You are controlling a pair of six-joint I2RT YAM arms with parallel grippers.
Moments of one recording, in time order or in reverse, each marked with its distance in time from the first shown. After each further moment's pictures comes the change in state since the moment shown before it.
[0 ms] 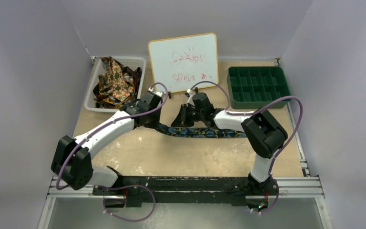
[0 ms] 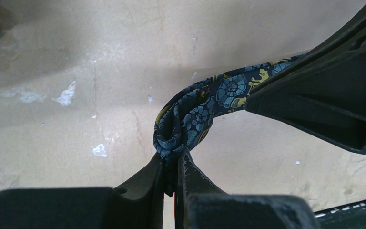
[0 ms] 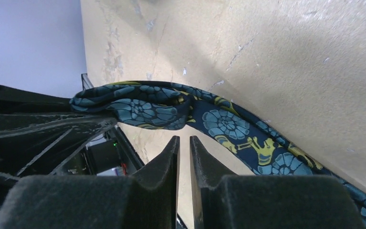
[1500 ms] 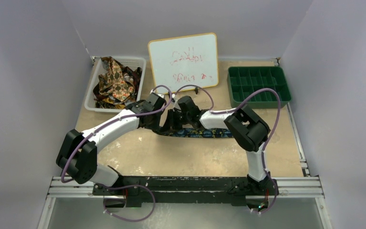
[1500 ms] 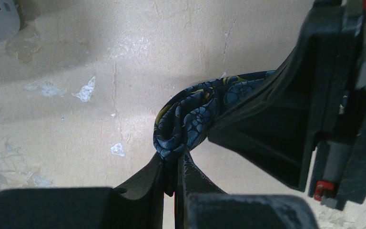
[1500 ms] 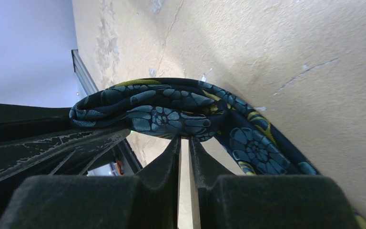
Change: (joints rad) left arm -0.023 0.075 0.001 -0.026 -0.121 0.007; right arm 0.096 0.215 0.156 0.017 -0.045 0.001
